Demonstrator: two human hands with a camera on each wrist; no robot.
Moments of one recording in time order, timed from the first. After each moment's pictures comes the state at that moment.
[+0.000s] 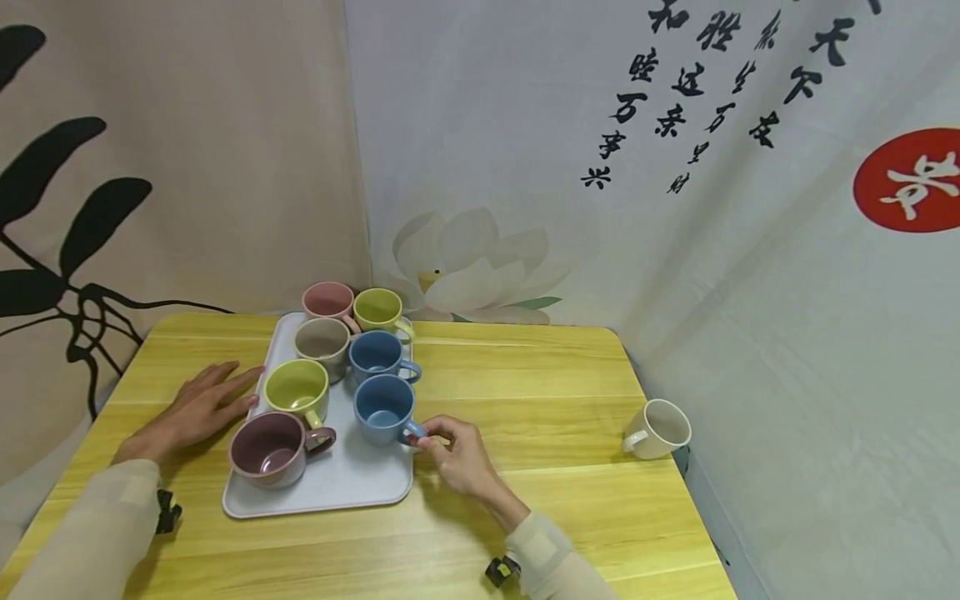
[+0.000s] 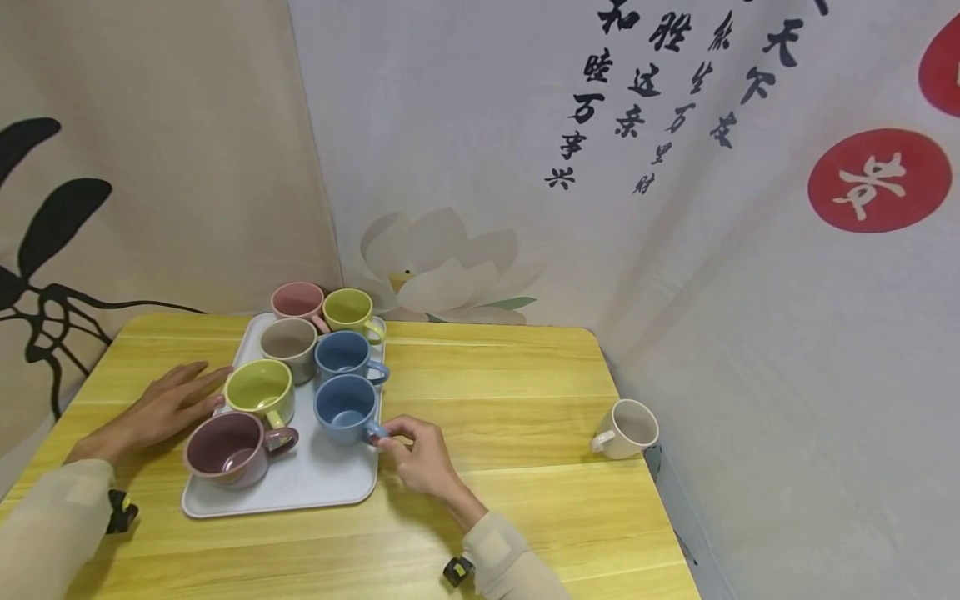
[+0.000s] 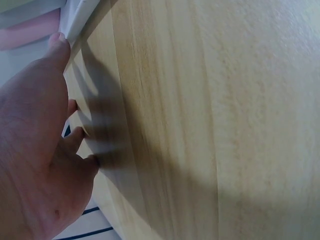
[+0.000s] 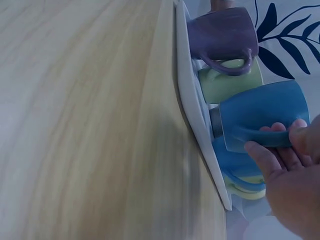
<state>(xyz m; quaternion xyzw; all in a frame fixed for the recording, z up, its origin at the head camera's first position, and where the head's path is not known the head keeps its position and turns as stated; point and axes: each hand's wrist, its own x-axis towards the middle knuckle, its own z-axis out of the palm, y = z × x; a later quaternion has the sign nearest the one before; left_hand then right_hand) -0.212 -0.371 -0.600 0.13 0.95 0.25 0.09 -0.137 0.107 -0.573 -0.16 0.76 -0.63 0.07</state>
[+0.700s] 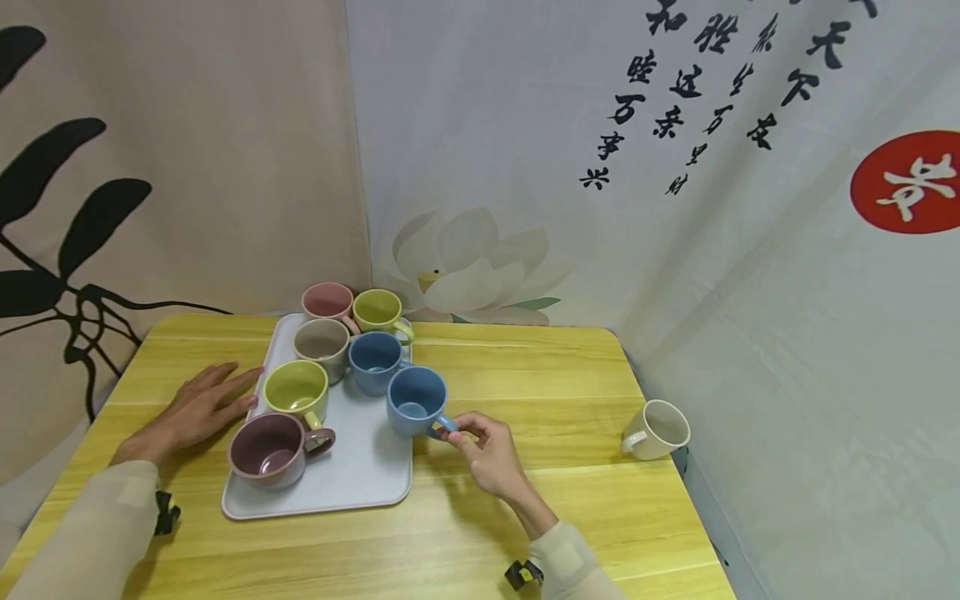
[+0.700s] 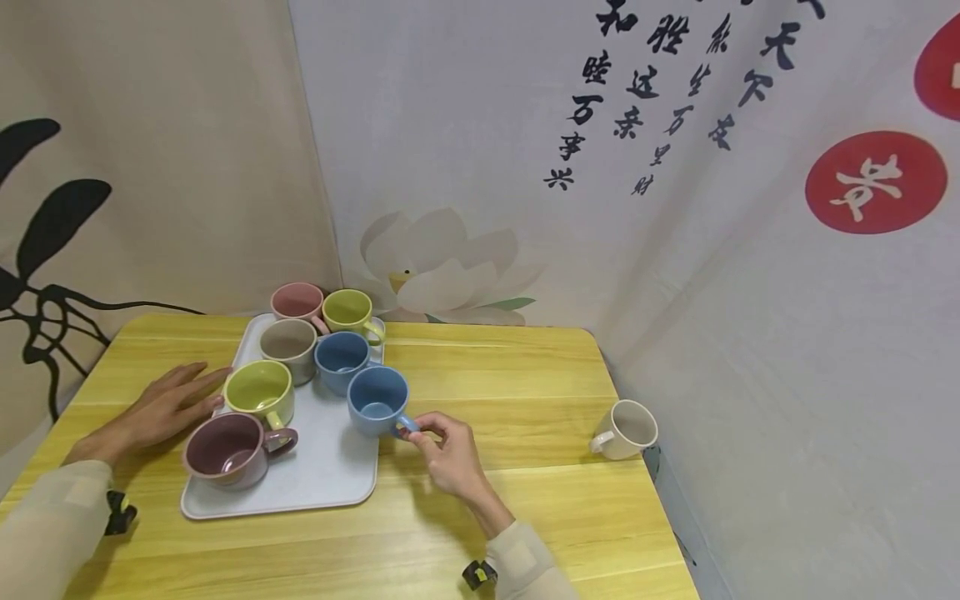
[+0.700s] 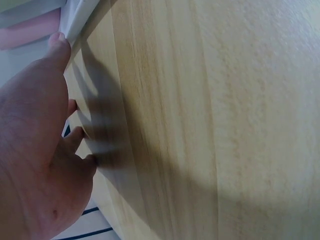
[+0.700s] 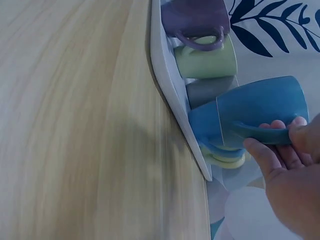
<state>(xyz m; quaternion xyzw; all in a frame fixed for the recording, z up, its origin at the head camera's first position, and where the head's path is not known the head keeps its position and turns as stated) -0.211 -0.371 -0.599 0.14 0.95 0.25 0.09 -0.132 0.149 -0.558 -0.16 0.75 -0.64 0.03</state>
